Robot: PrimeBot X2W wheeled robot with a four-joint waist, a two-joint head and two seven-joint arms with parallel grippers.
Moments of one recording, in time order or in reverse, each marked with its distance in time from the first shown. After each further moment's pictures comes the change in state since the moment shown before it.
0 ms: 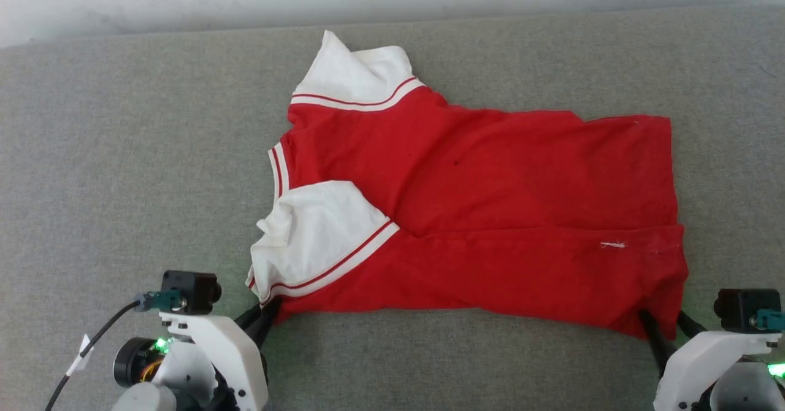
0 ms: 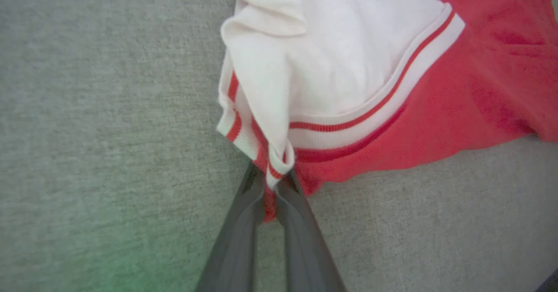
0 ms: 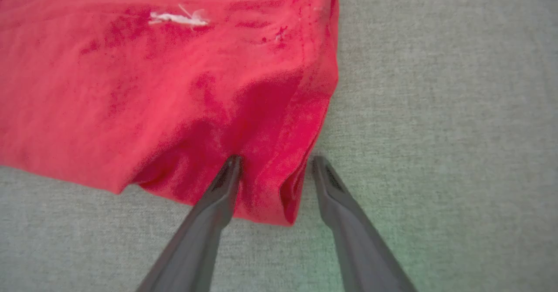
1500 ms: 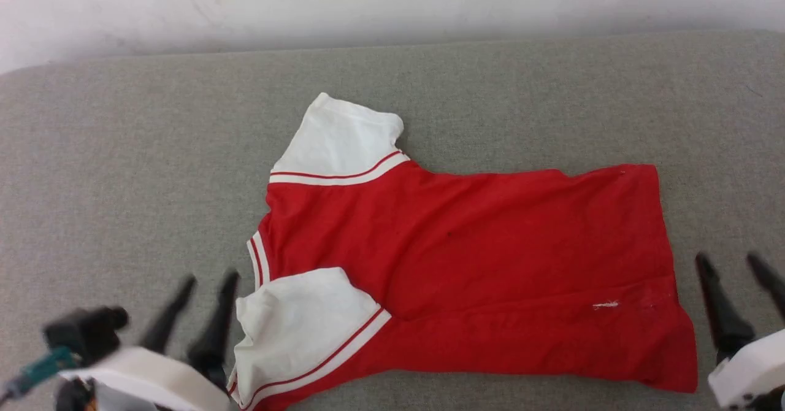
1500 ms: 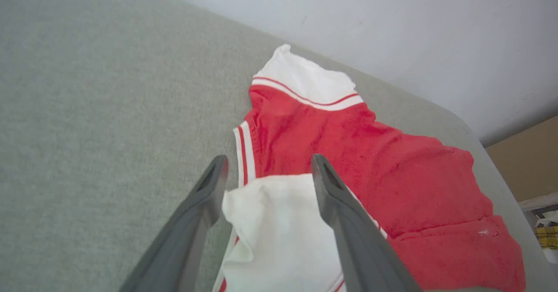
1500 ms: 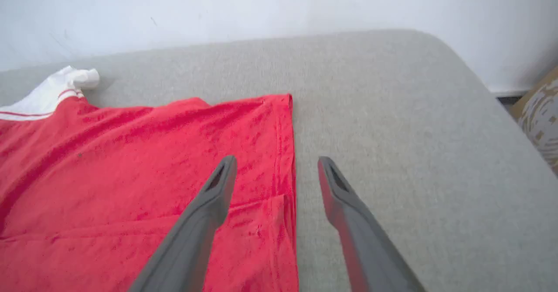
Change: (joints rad) left arm 0.261 -0.046 0.159 -0.349 -0.096 0.104 -0.193; right arm 0.082 -0.006 -0.092 -0.300 0.071 0.000 -0.059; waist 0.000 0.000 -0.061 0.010
